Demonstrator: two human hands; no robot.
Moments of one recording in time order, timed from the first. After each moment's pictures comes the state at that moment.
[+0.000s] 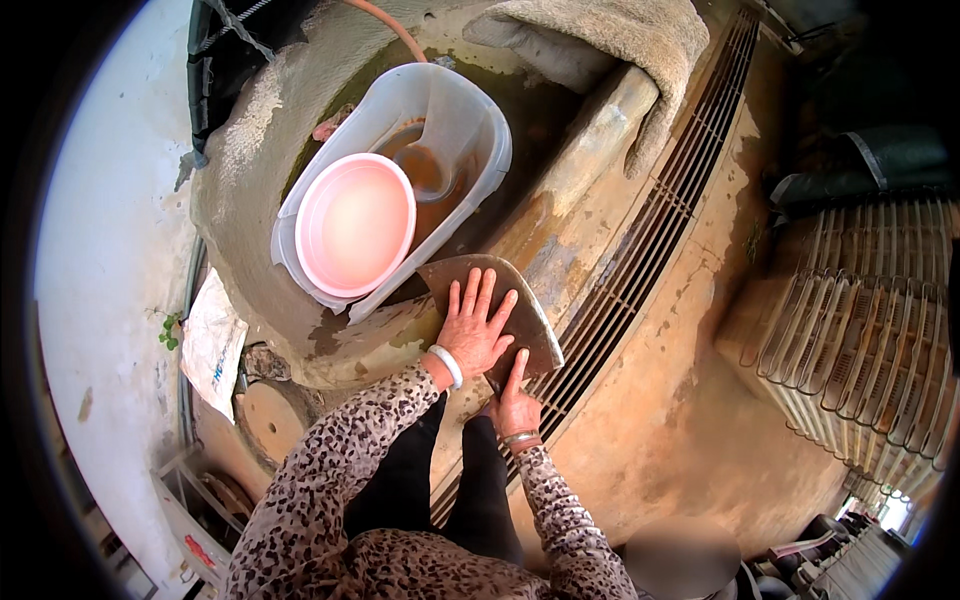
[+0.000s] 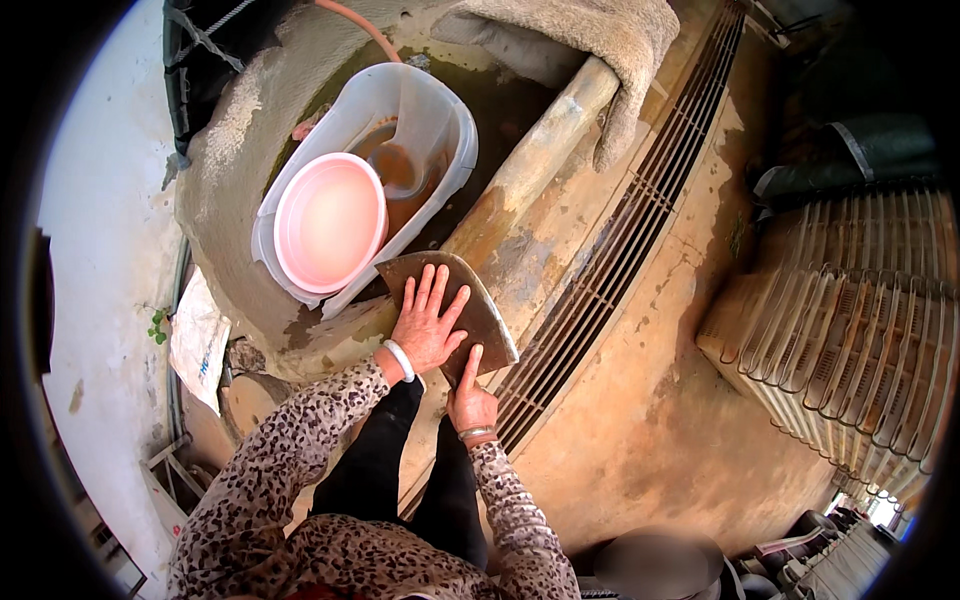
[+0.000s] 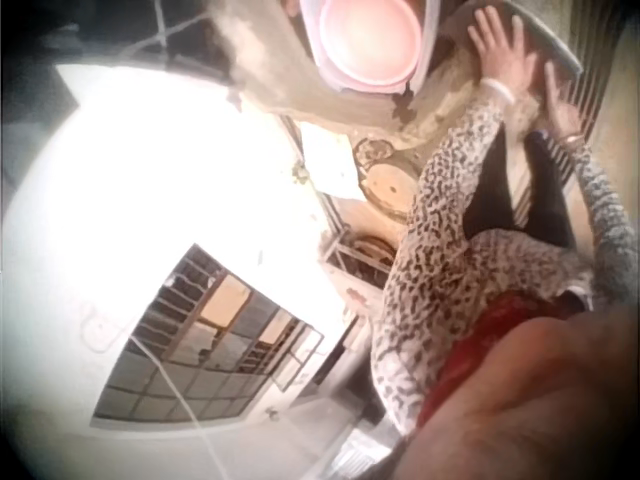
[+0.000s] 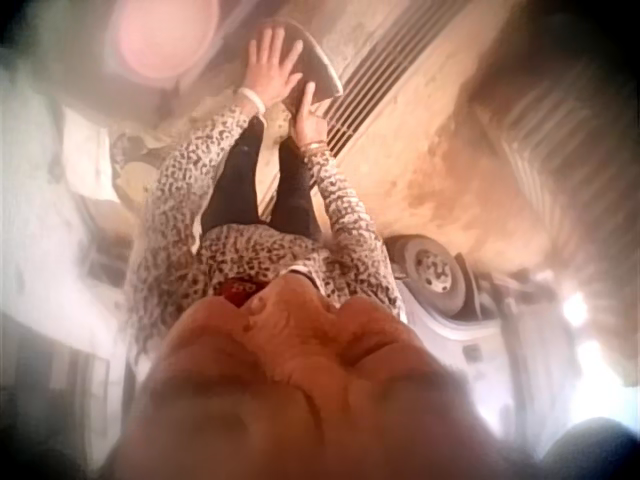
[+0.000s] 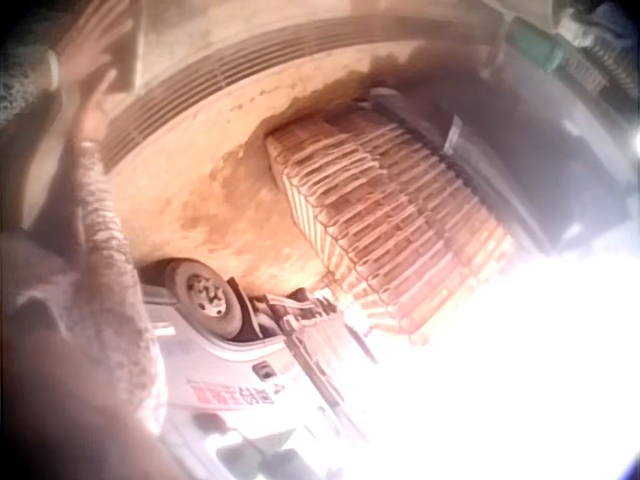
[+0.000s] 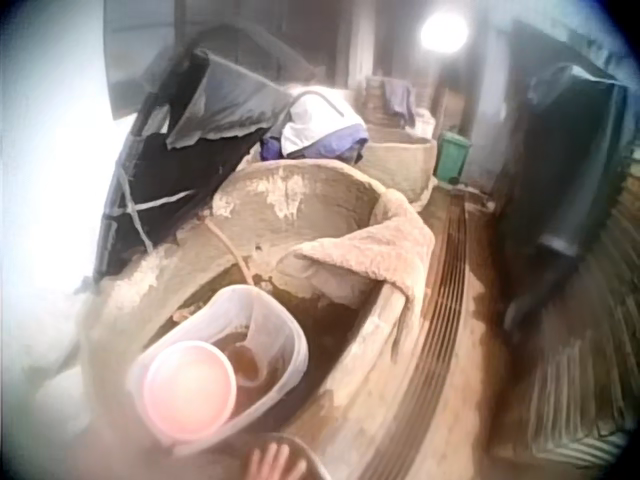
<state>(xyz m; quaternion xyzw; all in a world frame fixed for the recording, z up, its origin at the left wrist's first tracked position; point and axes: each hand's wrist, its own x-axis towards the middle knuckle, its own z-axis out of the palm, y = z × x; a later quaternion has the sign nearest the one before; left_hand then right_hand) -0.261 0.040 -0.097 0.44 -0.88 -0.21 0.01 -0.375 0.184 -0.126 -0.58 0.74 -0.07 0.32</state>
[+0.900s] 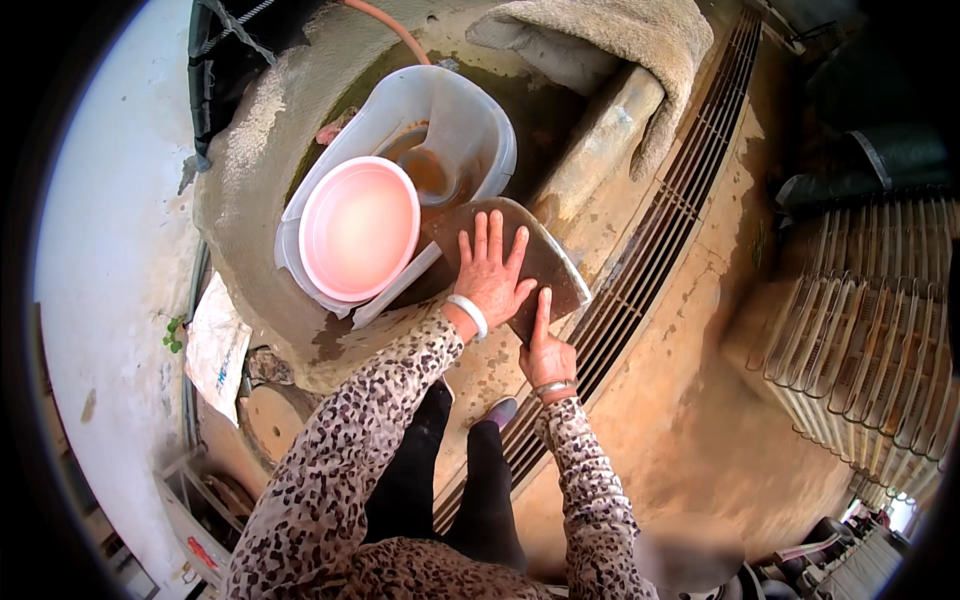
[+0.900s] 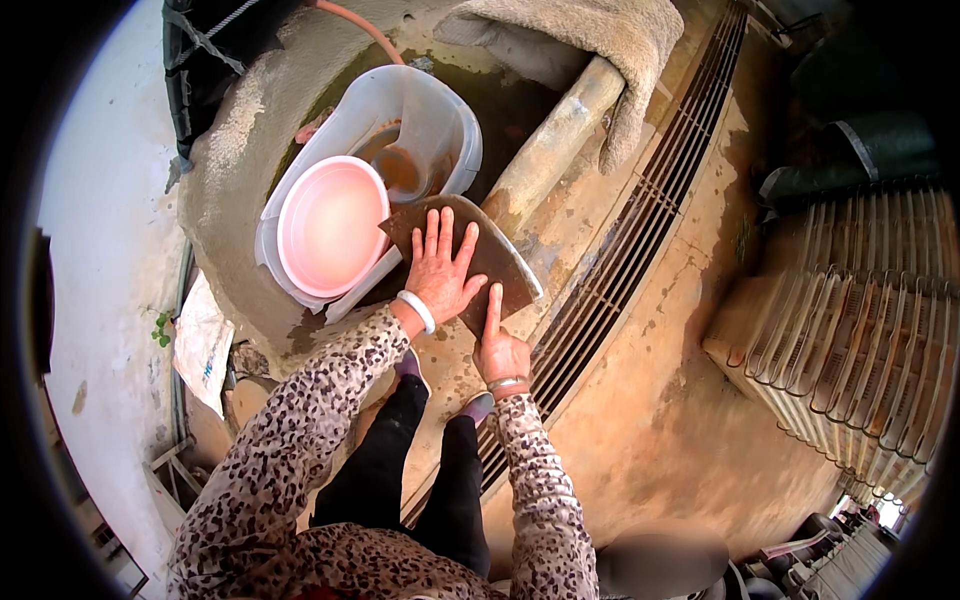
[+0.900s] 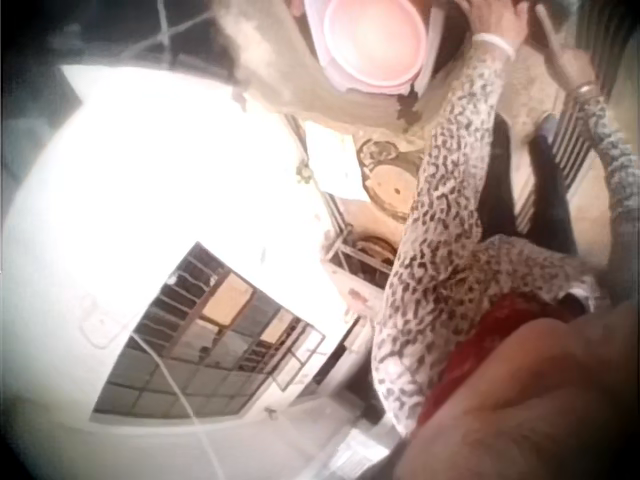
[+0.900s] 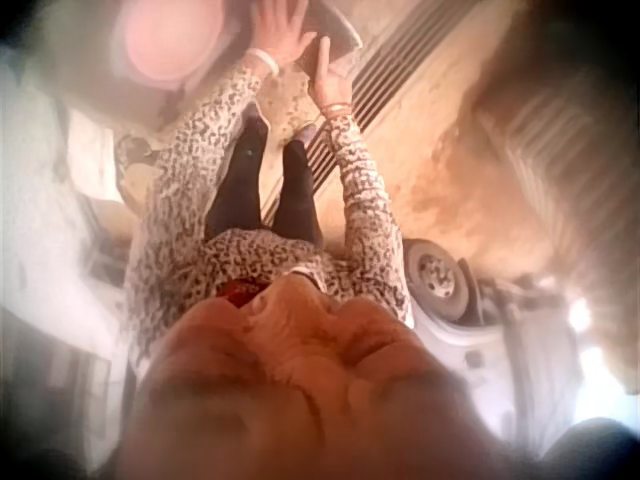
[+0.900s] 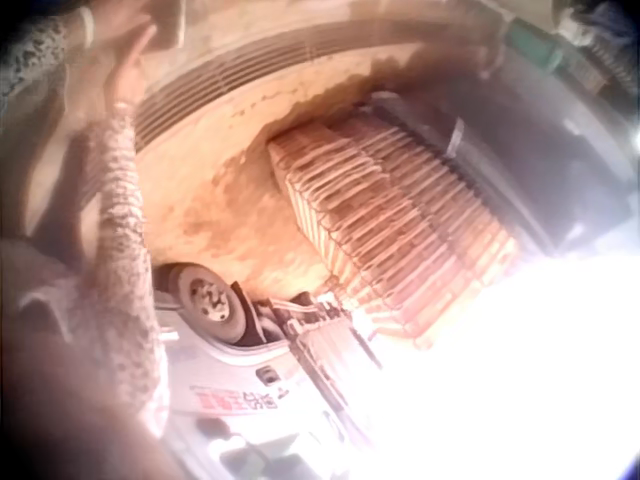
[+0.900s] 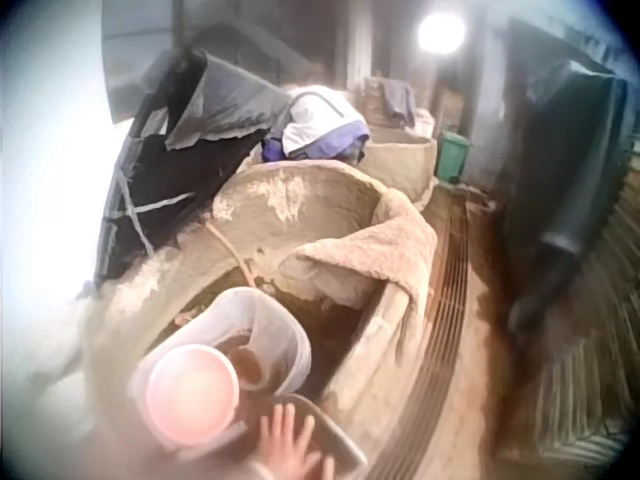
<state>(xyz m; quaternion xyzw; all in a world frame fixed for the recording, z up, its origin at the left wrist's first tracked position) -0.285 -0.041 -0.085 0.50 -0.85 -0.12 0.03 -0.414 0.083 -0.116 -0.66 0.71 -0.08 0.23</state>
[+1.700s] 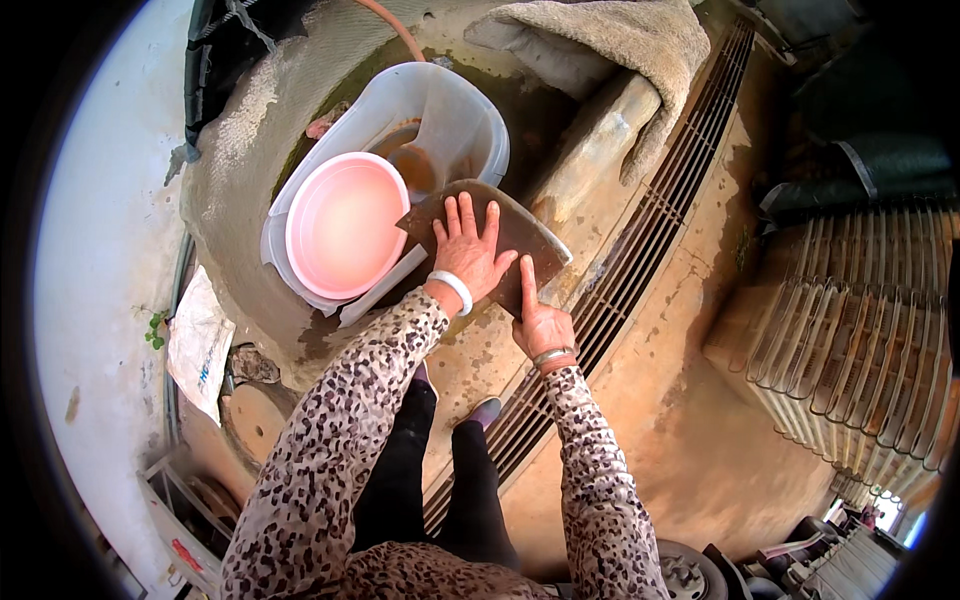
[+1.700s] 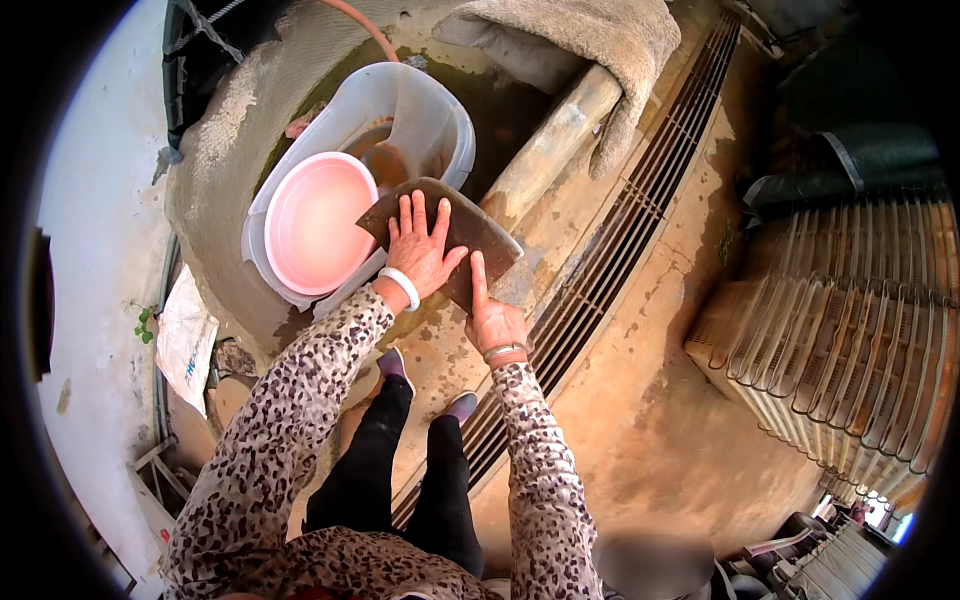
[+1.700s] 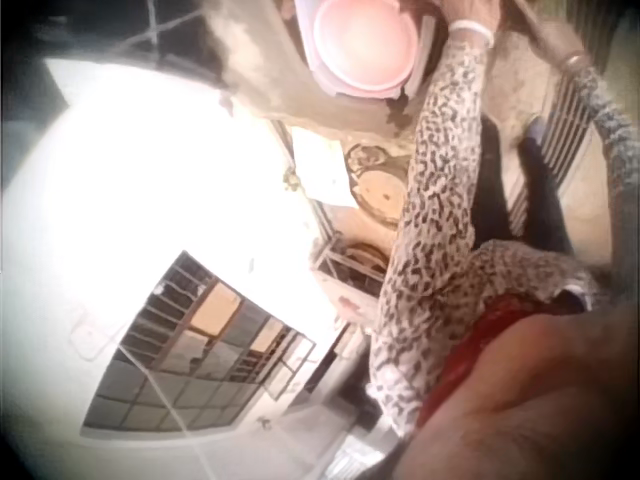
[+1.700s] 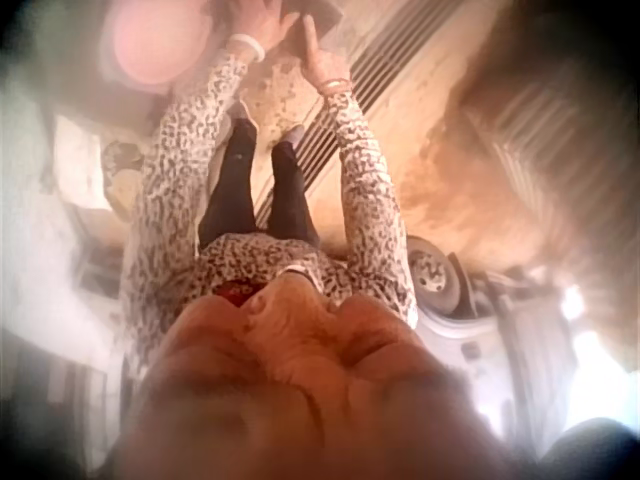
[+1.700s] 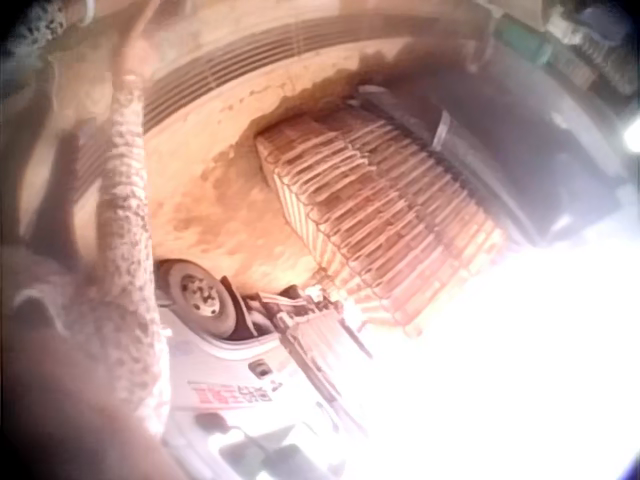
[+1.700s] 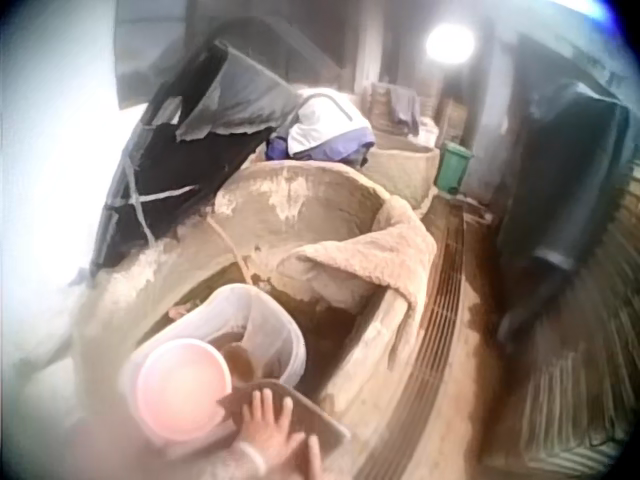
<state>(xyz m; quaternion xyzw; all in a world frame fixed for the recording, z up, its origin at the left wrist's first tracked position) -0.263 -0.072 -0.082 0.57 -0.81 -0.11 0.03 -0.416 0.028 -0.098 -0.72 0.65 -0.07 0.22</state>
